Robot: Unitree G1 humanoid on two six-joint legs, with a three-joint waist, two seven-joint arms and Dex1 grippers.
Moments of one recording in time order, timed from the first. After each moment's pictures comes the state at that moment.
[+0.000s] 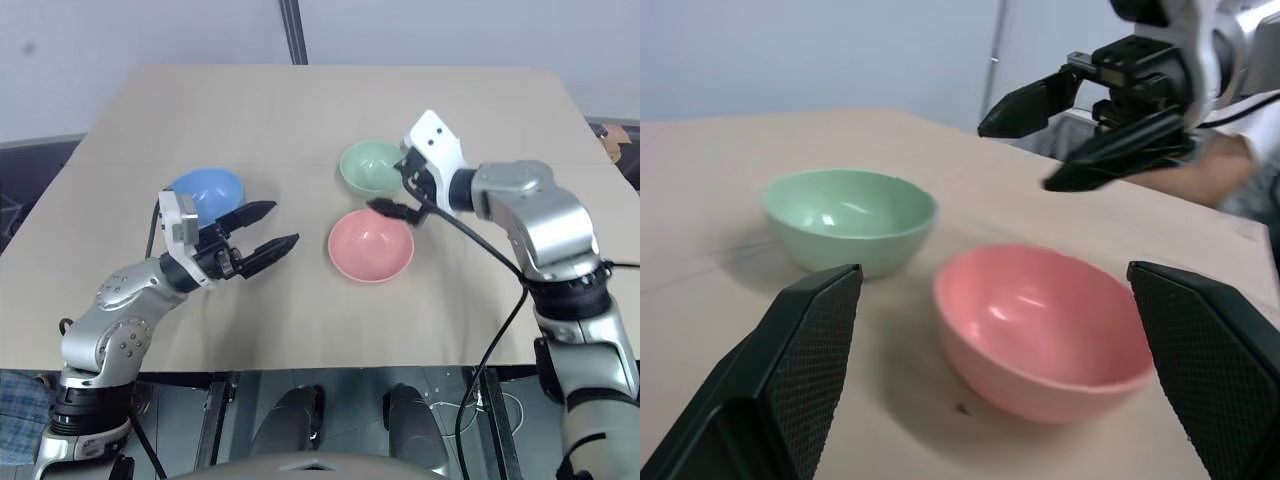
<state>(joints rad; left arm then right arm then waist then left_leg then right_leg) -0.18 0.52 0.15 -0.33 -0.66 0.41 -0.80 -0.86 -0.59 0.19 -0.08 0.23 0.89 0.79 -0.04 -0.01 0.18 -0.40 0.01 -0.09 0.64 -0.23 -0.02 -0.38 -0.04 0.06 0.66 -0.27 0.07</state>
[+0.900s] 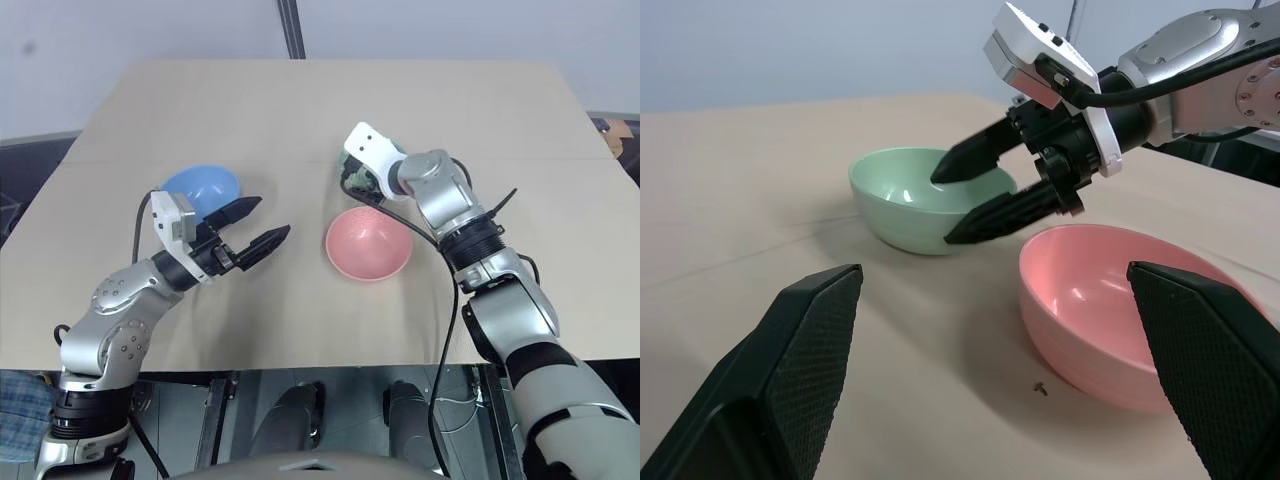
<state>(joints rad) -0.15 0.51 0.16 -0.33 -0.59 0.37 -0.73 -1.07 -0.31 0.38 0.49 -0.10 0.58 0.72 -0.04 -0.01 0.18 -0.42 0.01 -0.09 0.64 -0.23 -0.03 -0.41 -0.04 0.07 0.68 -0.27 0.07</state>
